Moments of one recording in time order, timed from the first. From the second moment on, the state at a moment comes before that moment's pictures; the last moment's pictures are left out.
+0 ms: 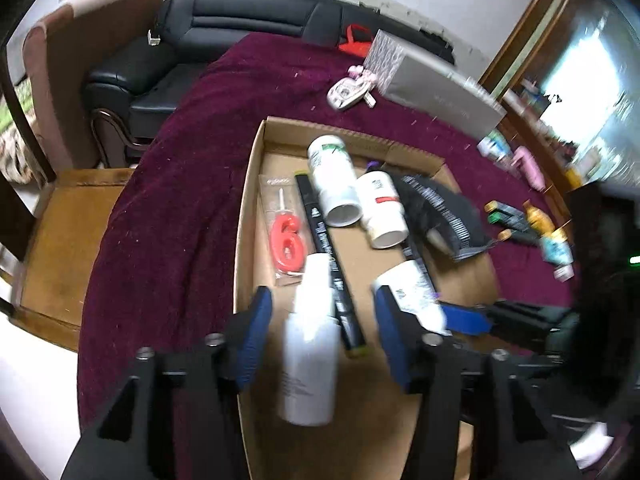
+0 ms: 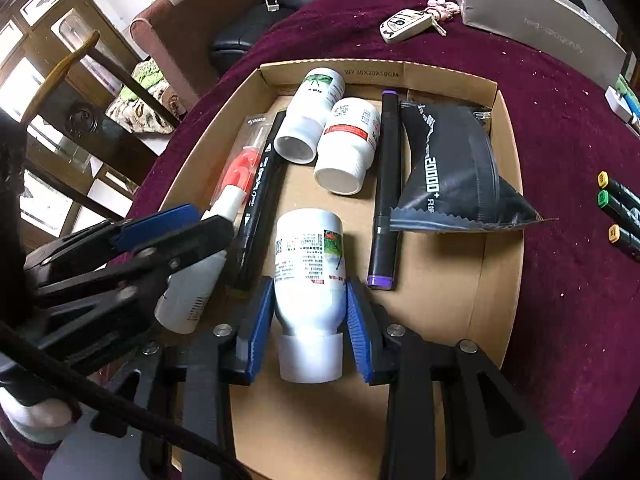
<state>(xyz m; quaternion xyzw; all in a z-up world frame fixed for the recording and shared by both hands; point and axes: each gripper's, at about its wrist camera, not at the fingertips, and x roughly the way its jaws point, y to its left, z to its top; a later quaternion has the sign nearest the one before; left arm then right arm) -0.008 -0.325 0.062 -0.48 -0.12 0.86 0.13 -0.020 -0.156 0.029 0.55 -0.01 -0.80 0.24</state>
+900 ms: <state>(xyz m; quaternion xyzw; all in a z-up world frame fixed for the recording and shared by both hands) 0.098 -0.240 0.145 -0.36 -0.15 0.91 0.17 0.085 -0.051 0.153 0.29 0.06 -0.95 0.12</state>
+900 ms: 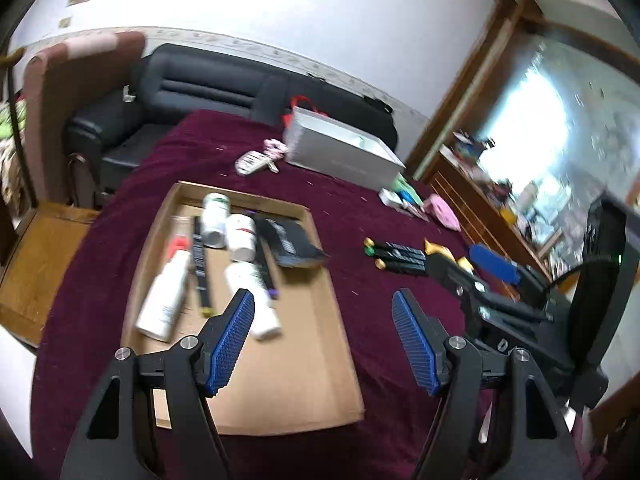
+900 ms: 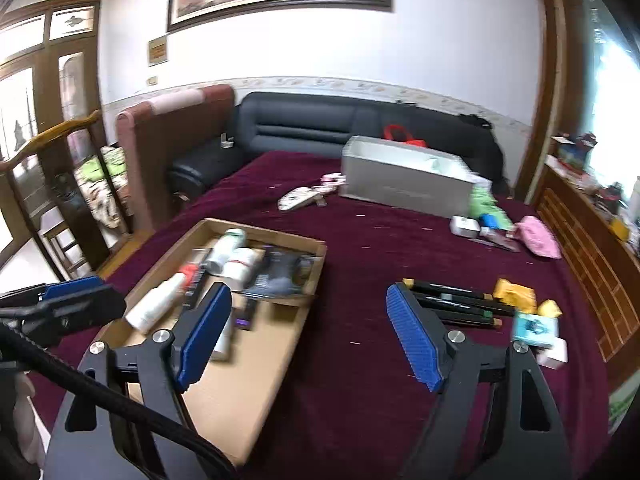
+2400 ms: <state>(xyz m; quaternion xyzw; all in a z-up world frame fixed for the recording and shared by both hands) 0.043 -0.010 0.027 -0.49 0.04 0.85 0.20 0.041 0.279 0.133 0.34 -0.24 -0.91 0.01</state>
